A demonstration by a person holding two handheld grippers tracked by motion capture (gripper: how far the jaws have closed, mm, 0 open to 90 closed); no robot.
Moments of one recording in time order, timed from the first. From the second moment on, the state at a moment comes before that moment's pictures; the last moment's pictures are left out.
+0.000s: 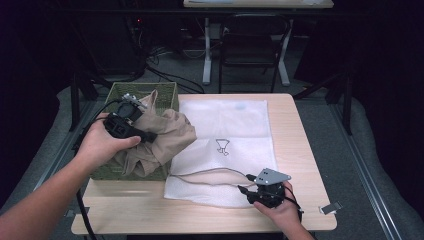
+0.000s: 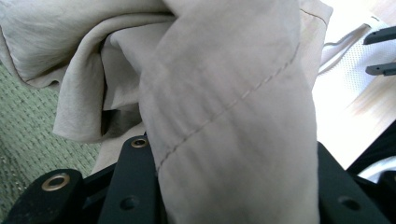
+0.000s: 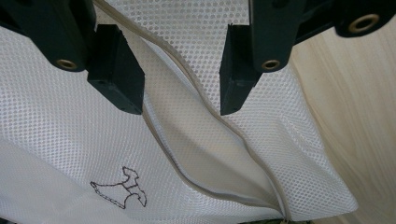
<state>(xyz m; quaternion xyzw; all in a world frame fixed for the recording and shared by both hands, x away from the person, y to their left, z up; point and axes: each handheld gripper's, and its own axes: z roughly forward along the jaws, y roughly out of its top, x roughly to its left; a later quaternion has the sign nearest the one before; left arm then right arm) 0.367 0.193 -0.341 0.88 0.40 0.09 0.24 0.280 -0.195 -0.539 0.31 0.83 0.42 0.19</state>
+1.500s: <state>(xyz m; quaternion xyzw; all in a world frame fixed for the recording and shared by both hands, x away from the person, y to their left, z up) 0.327 0.187 -0.354 0.89 0.36 0.08 0.26 0.315 -0.166 -0.532 0.30 0.85 0.39 0.21</state>
